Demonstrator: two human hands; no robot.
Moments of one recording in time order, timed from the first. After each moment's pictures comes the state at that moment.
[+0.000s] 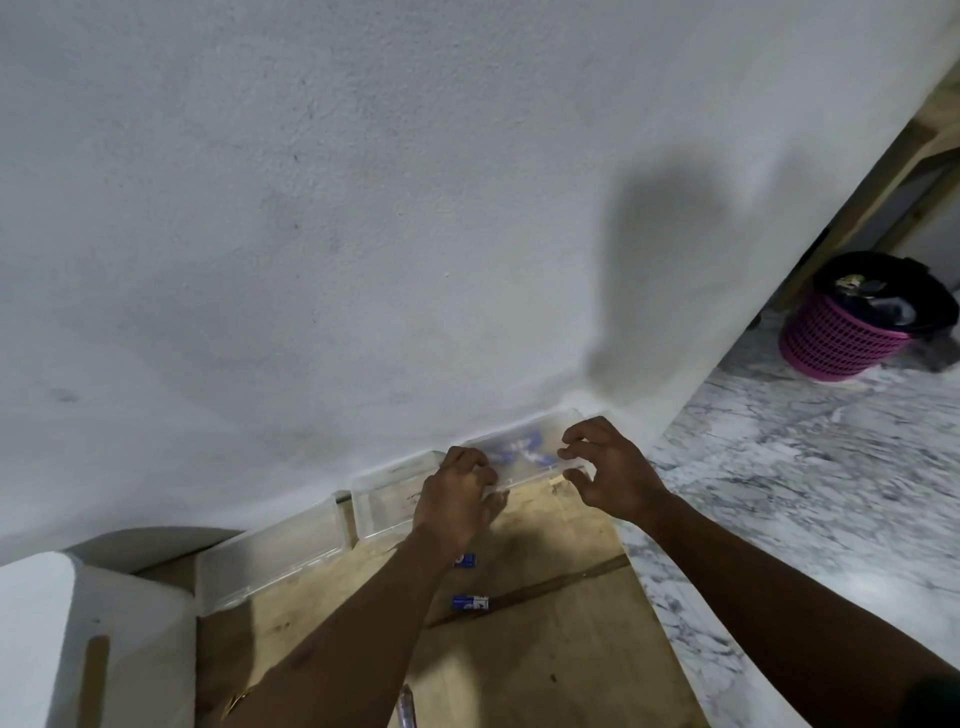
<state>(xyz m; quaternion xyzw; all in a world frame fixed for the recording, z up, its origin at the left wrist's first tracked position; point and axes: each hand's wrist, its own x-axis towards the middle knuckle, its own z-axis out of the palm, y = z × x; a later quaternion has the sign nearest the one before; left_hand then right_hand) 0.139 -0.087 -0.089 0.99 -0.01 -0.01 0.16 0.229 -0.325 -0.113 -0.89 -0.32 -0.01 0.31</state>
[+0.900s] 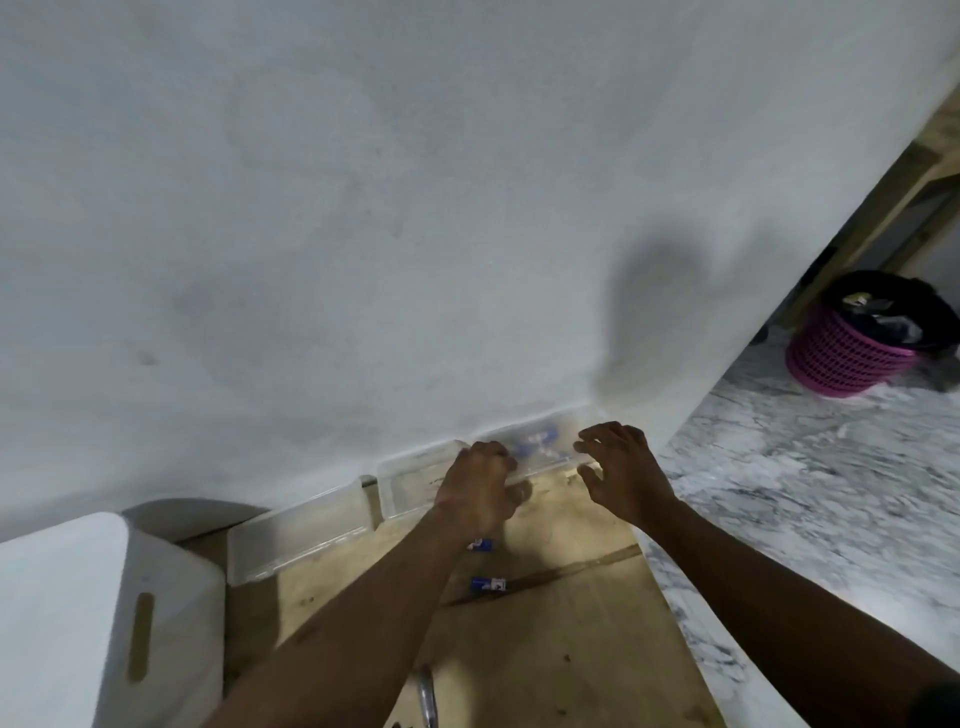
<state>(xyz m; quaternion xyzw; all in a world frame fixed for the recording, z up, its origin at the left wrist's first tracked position) 0.136 -0.086 -0.062 0.98 -0.02 -0.11 0.18 0.210 -0.316 -0.106 -0.92 -0.32 -0.07 0.22</state>
